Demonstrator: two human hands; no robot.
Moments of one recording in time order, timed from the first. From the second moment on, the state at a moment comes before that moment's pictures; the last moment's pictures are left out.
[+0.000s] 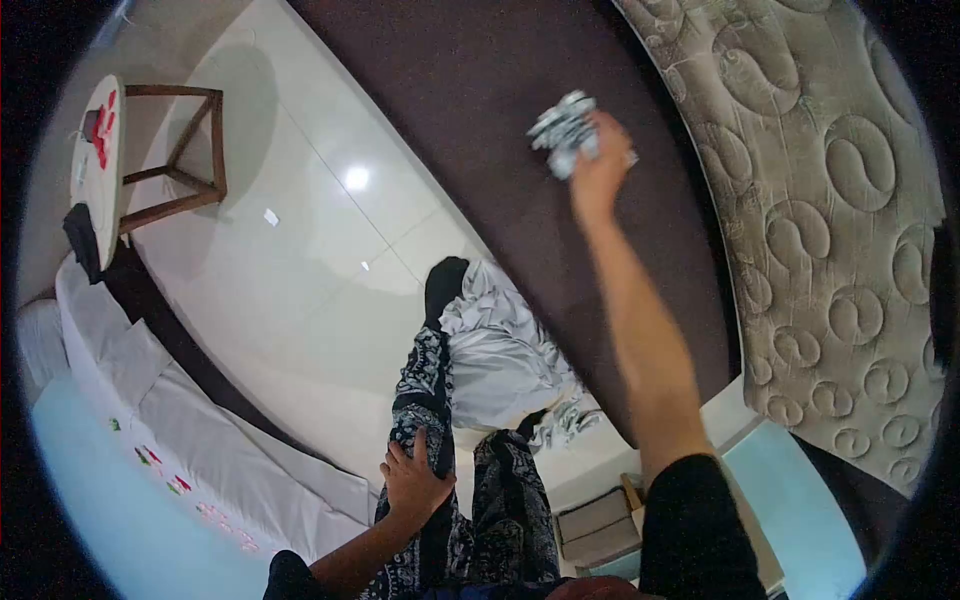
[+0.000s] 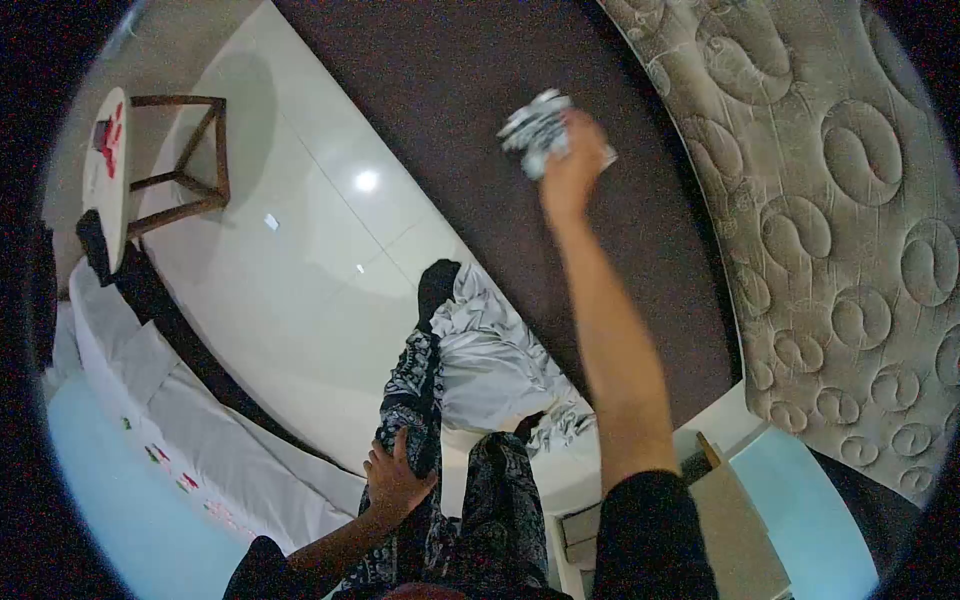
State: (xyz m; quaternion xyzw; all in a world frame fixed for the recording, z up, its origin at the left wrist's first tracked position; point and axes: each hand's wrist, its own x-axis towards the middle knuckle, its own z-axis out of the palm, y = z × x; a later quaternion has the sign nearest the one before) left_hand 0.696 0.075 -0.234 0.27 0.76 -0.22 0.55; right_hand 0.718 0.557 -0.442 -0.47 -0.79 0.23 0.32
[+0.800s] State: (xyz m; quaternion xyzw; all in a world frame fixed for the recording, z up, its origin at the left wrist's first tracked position) left_hand 0.630 0.113 -0.234 0.25 0.78 -0.17 0.55; right_hand 0.705 0.705 -0.528 -0.56 -0.80 0.13 0.16
